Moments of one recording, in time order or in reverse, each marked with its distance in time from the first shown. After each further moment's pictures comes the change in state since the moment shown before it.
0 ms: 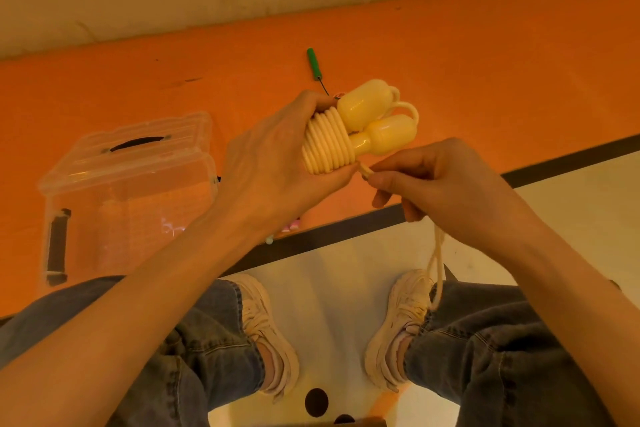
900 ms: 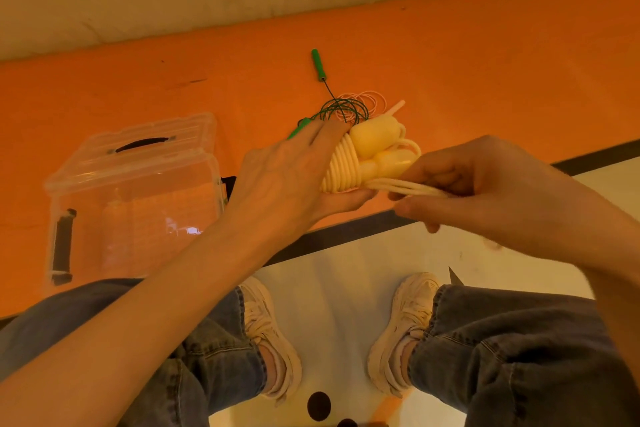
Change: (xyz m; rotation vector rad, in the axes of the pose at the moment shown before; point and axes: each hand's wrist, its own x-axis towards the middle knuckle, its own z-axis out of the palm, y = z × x) left_hand -0.005 0.005 0.012 0.345 -0.016 0.127; right_hand -0.017 -0.014 -0.031 -0.130 -0.214 -0.073
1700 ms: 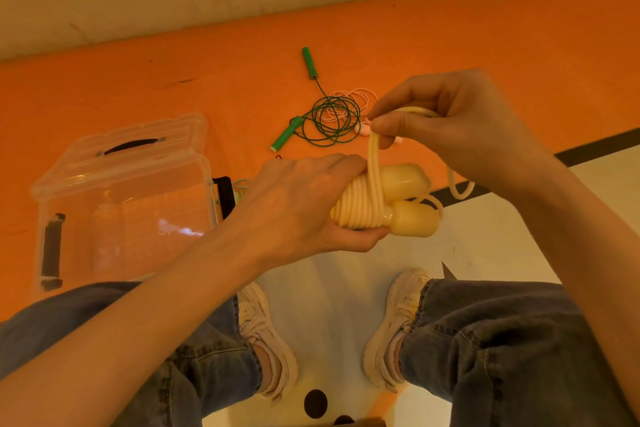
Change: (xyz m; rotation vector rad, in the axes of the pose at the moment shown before) left_hand -0.001 0.014 -0.004 -0.120 -0.165 0.219; right_hand 0.046 0.010 -0.008 0.164 0.318 -0.189
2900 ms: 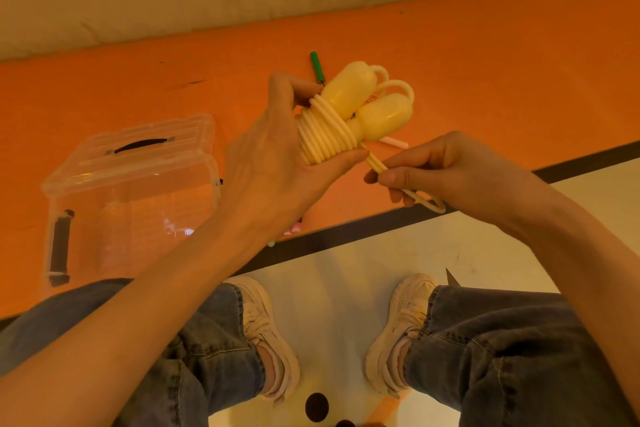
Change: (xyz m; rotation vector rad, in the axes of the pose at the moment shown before) left_hand 0.001 -0.014 -0.013 -0.390 0.379 -0.410; right_hand -0.017 0.007 0.008 -0.001 -0.270 0.284
